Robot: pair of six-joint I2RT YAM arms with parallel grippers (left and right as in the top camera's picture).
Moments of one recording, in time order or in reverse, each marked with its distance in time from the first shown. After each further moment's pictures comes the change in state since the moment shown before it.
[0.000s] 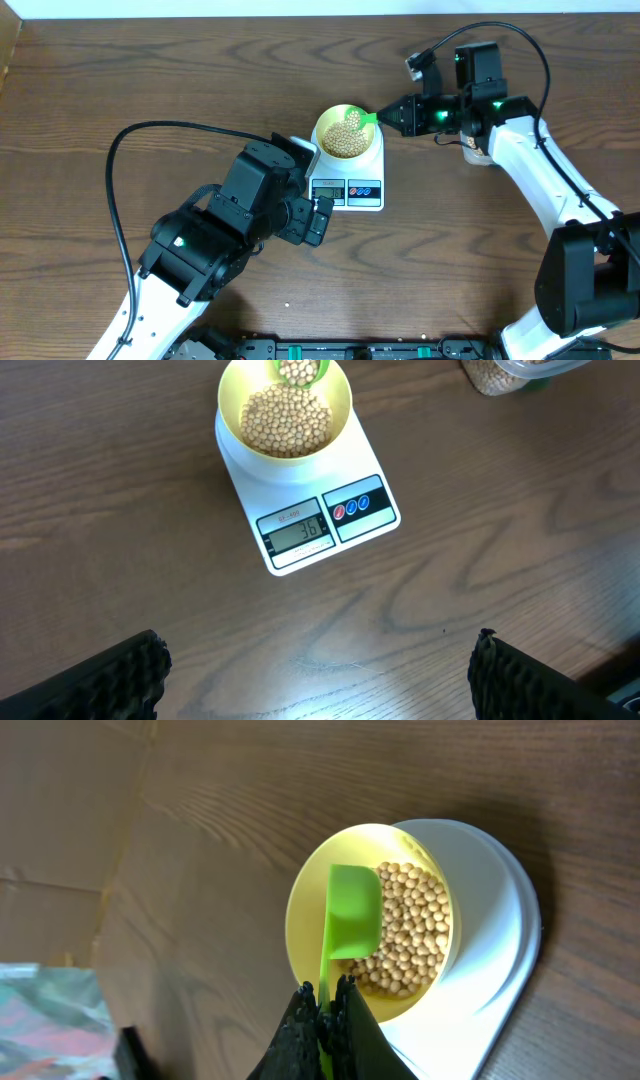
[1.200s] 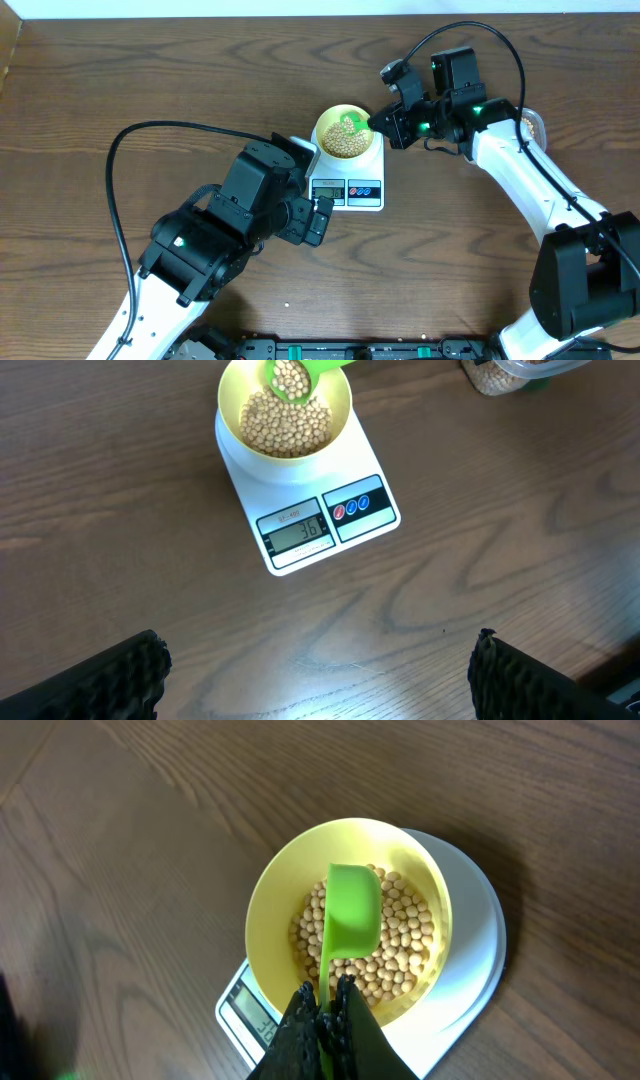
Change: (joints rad) left arm 0.000 0.000 0.000 0.000 0.000 0.000; right arm 0.072 0.000 0.000 -0.016 0.128 -0.284
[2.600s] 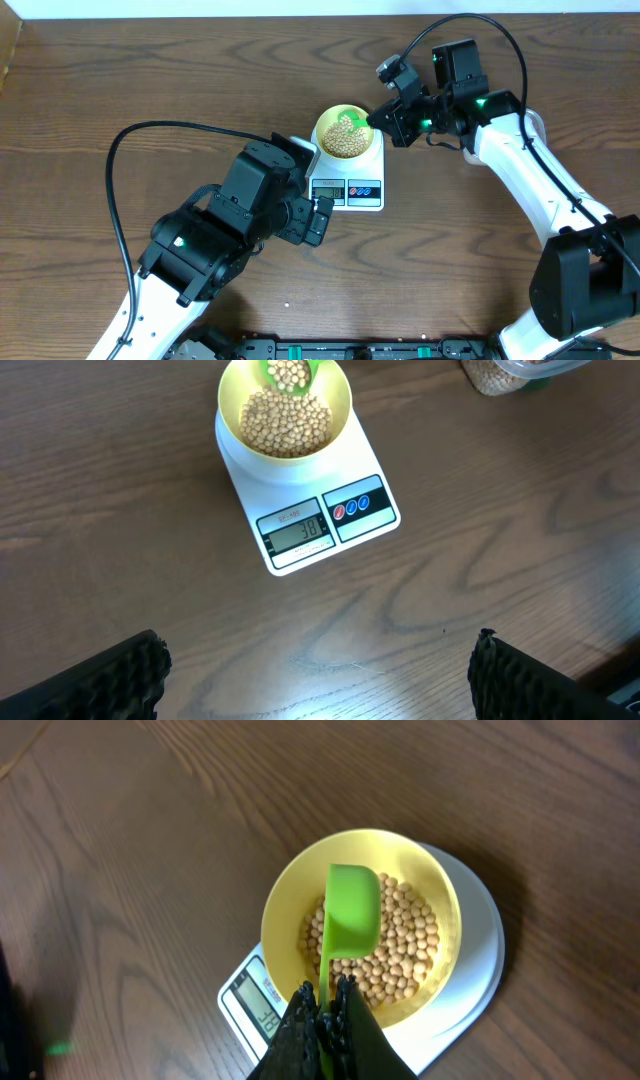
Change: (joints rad) left arm 0.000 0.000 0.000 0.000 0.000 0.000; right arm 0.000 0.000 0.071 -0.091 -0.023 -0.115
